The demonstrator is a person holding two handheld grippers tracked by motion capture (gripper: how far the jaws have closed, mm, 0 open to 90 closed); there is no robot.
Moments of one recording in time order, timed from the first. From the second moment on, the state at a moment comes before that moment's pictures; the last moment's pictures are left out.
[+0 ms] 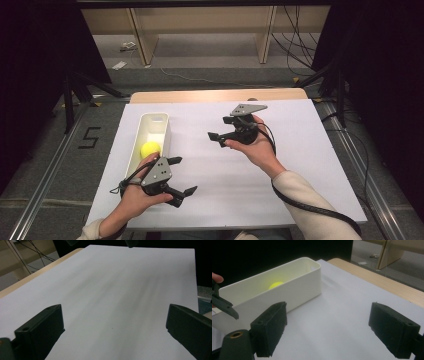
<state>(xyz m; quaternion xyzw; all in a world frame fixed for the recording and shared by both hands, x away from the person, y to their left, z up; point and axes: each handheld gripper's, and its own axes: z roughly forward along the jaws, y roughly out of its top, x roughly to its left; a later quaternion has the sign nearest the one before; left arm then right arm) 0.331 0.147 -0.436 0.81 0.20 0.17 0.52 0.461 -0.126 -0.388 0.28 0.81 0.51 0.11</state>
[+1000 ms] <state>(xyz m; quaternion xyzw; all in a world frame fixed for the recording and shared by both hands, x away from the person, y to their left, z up) 0.332 0.147 -0.436 0.81 0.20 0.17 0.52 0.446 -0.166 -0.392 0.30 0.80 0.50 0.13</state>
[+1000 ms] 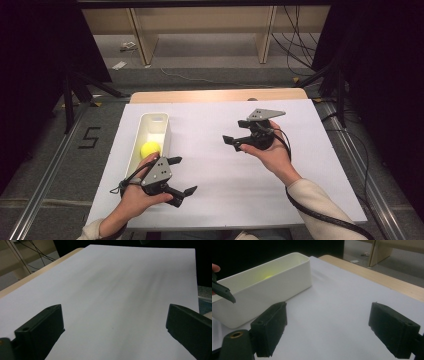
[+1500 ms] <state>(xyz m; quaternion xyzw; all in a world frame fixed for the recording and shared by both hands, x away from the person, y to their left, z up) 0.331 0.147 -0.435 0.81 0.20 0.17 0.52 0.436 -0.187 -0.392 0.32 0.79 0.51 0.14</state>
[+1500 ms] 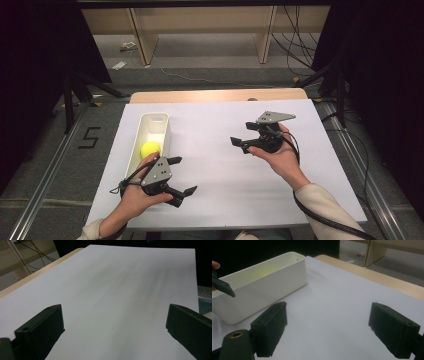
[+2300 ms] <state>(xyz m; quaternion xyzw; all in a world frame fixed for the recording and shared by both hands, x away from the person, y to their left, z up) 0.331 0.149 -0.434 0.81 0.20 0.17 0.52 0.412 -0.227 -0.396 0.34 0.77 0.52 0.16</state>
